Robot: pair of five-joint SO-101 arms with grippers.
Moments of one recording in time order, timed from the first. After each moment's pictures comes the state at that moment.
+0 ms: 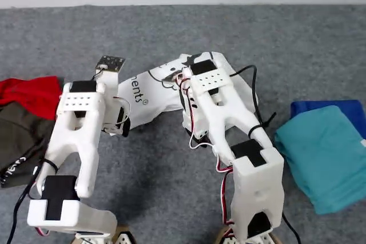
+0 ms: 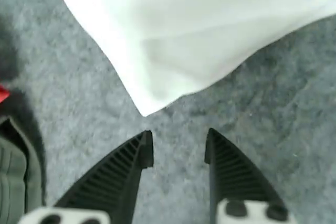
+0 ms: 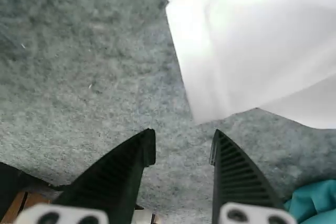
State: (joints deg) left arm -4.7 1.2 24.1 75.2 -2.2; right arm -23.6 27.0 -11.3 98.5 18.7
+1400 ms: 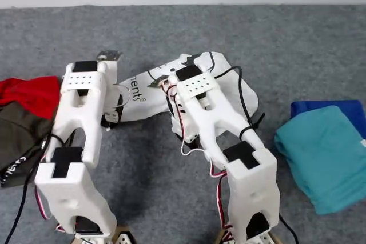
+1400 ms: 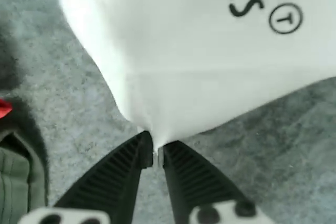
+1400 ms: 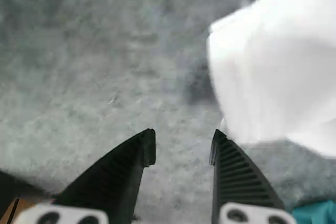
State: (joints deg) left arm -5.6 18.5 1.6 88.1 0.6; right arm -28.1 28.5 -11.3 95.2 18.8
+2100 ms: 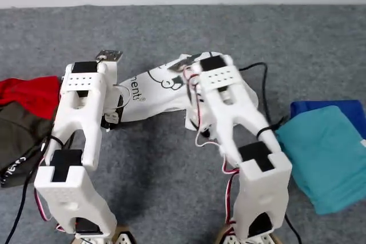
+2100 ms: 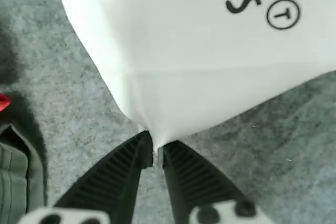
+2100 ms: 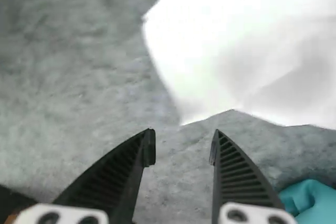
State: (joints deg) left arm -5.5 17.5 3.2 88.3 0.4; right arm -19.9 23.5 -11.0 94.3 19.0
